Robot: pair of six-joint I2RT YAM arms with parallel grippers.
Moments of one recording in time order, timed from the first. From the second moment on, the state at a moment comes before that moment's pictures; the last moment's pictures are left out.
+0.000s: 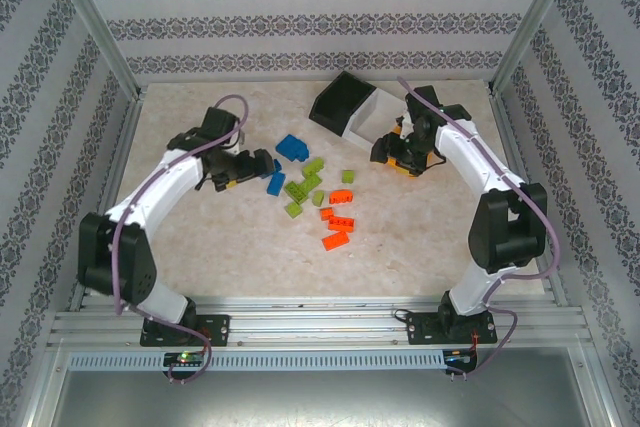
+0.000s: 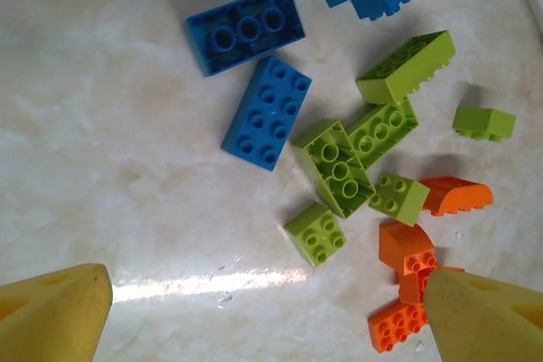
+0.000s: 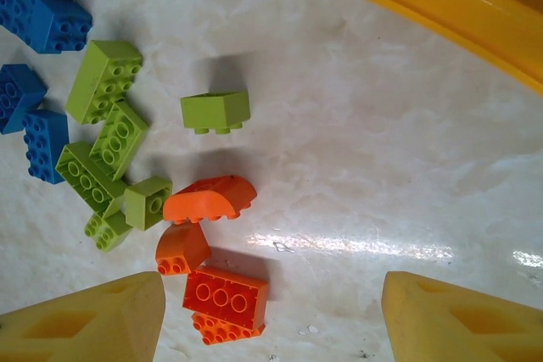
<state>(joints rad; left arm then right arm) -0.24 1.58 1.27 -0.83 0.24 -0.52 0.18 1.72 1.46 -1.01 -0.35 0.45</state>
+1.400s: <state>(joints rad) -0.25 2.24 1.85 -1.07 0.13 -0.72 0.28 1.55 1.23 -0.87 -0.38 0.54</state>
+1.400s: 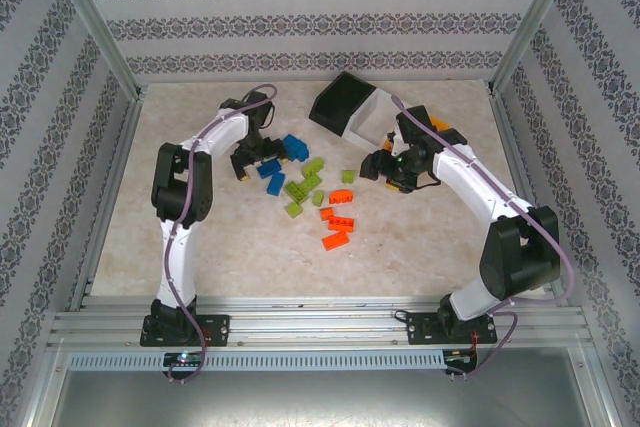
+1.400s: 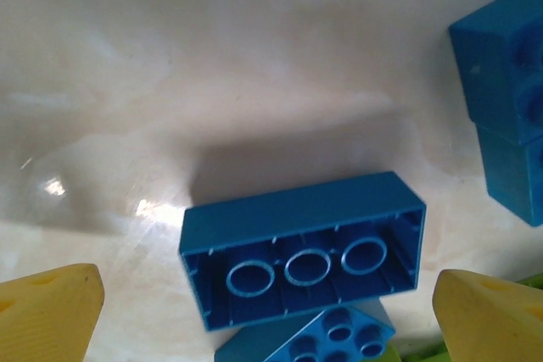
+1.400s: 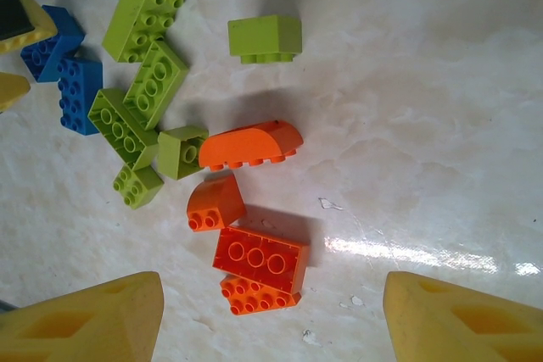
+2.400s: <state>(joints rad) -0.25 2.32 1.92 -1.09 0.13 -0.71 0.28 1.55 1.21 -0.85 -0.39 0.55</state>
